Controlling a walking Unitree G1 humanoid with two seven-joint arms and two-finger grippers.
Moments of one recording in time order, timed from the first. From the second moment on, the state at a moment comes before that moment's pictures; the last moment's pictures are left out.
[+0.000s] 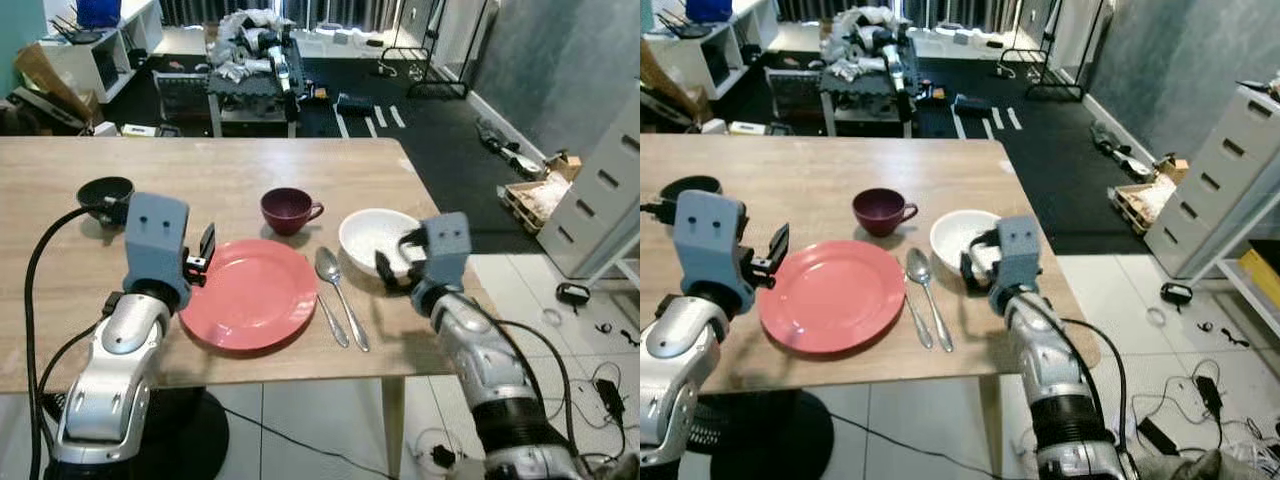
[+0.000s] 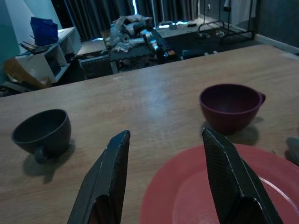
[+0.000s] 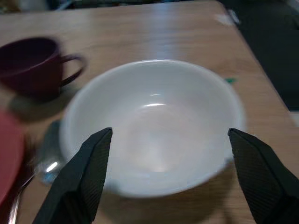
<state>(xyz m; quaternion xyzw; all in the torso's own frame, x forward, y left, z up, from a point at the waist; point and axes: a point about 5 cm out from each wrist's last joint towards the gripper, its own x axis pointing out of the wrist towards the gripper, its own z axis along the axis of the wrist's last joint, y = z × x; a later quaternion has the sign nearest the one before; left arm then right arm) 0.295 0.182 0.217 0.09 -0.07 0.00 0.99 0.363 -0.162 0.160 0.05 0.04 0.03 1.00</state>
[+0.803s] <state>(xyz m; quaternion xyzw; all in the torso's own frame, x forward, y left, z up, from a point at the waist) 0.295 0.183 0.216 0.09 -0.06 0.00 0.99 0.374 -0.177 0.140 0.22 0.13 -0.01 0.97</state>
